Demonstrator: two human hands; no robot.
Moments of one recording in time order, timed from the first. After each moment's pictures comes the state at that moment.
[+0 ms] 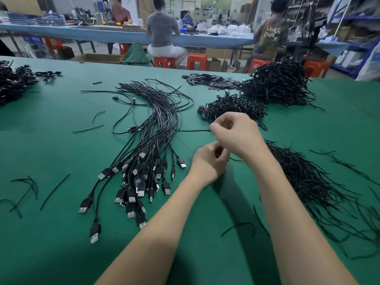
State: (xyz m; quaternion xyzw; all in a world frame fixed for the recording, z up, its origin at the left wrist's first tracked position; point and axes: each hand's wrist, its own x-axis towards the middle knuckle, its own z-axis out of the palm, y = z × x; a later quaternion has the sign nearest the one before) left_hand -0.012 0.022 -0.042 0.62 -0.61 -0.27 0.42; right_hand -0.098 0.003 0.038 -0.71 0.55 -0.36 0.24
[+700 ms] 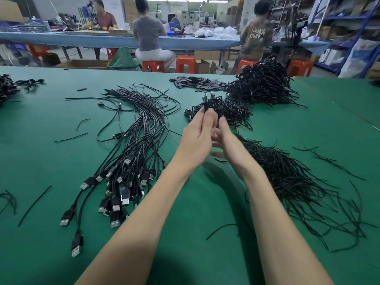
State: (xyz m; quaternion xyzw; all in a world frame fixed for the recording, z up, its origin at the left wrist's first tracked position) left_hand -0.016 0.018 0.013 0.47 -0.60 -0.28 0.58; right_hand -0.122 -0.003 0.008 -0.63 0.45 -0.39 0.50
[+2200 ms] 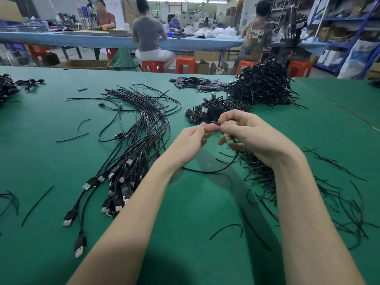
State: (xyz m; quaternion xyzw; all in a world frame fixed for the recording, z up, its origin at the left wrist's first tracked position) left_hand 0.012 0.007 0.006 0.48 -0.58 -0.46 0.48; right_hand -0.156 0.009 0.060 -0.67 0.44 -0.33 0.50
